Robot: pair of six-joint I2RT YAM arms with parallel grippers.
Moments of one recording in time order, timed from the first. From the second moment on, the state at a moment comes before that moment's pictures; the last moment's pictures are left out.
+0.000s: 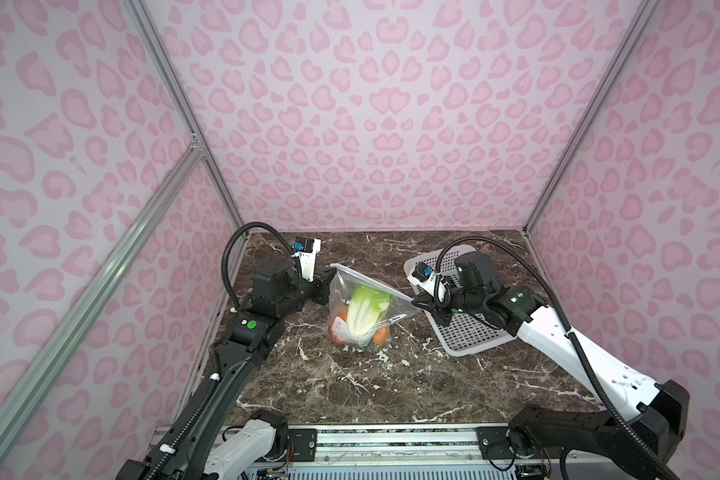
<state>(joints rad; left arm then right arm) -0.31 1.00 1.01 -0.35 0.29 -0.19 0.59 1.25 1.15 -0.63 -0.37 -0.34</state>
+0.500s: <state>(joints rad) -0.31 1.01 1.01 -0.35 0.28 -0.19 0.58 1.21 1.13 -0.67 -0.32 -0.32</state>
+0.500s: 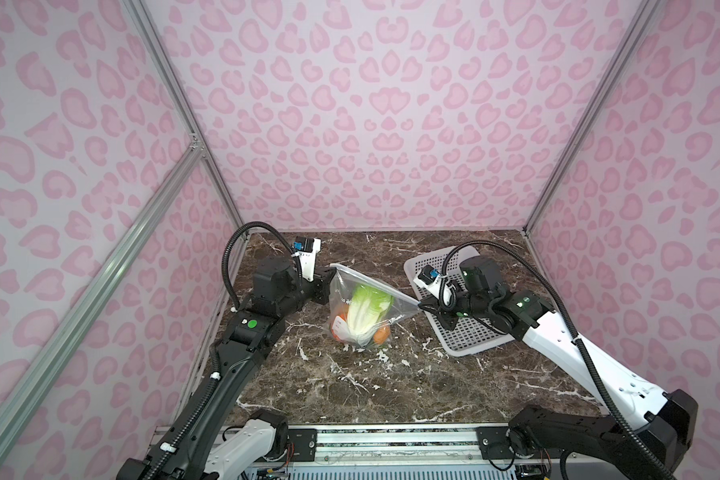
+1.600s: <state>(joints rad) -0.32 1.07 1.01 -0.29 0.41 -0.22 0.72 1.50 1.33 -0.34 -0.39 -0.15</state>
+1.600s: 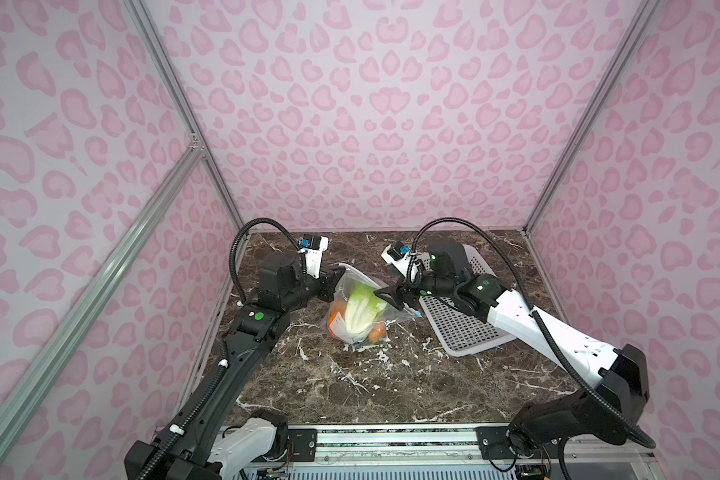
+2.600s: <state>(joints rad) 0.02 1.01 0.95 -0.26 0.04 -0.39 0.91 1.60 1.56 -0.48 -0.48 -0.05</state>
